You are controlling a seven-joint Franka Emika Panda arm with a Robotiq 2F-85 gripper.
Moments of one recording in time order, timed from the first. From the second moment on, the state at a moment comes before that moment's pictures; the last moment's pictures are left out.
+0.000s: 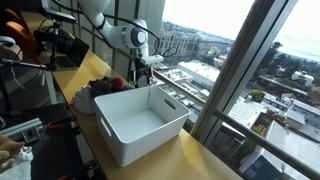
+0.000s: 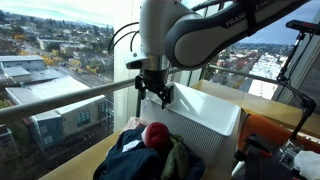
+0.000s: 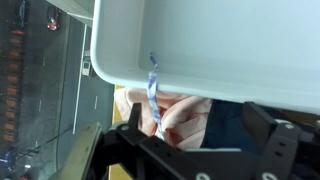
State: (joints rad) arm 0.18 0.71 0.12 -1.50 -0.47 2.20 -1.20
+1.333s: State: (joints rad) arm 0.19 0.71 0.11 -1.50 -0.52 2.25 -1.20
